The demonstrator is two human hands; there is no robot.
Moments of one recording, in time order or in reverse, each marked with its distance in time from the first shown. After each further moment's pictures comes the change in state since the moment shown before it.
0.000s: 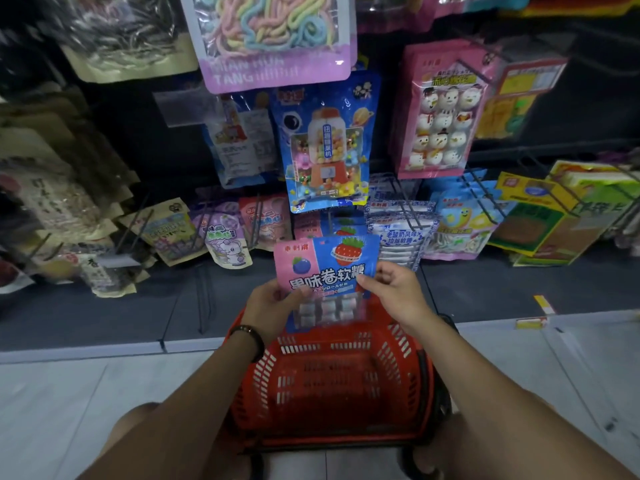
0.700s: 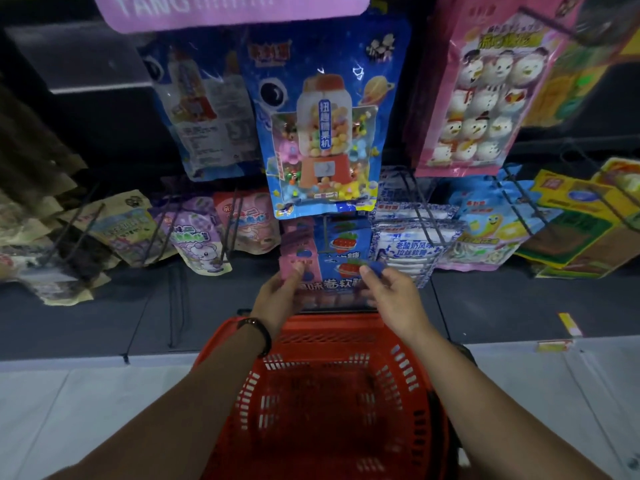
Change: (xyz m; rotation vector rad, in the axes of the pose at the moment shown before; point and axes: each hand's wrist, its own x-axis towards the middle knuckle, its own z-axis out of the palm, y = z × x) left_hand 0.115 -0.026 0.054 -0.439 -0.049 -0.254; right_hand 0.095 0.066 0.004 -0.134 0.066 0.122
